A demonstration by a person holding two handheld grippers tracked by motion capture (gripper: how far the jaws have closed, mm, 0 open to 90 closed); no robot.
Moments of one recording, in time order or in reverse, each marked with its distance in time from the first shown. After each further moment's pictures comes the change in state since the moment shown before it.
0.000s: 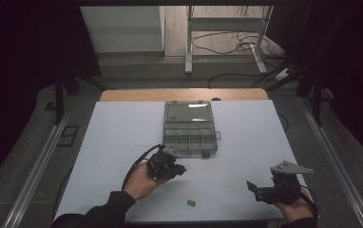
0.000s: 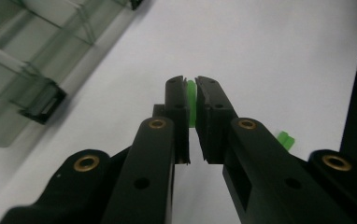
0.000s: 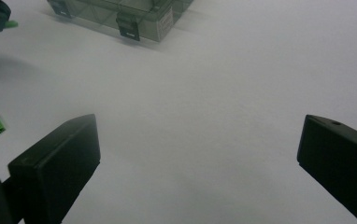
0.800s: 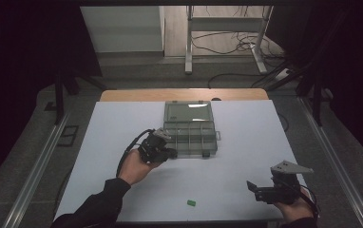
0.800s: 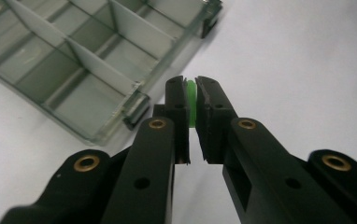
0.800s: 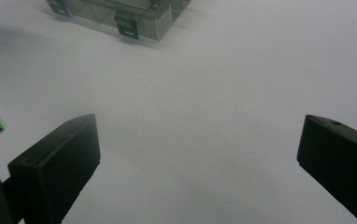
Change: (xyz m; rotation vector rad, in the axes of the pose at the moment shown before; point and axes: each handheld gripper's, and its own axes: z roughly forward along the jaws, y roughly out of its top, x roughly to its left) left arm 0.041 0.011 -0.023 -0.034 0.082 -0.057; right arm 0.000 0.000 0.001 0.007 -0.002 0.003
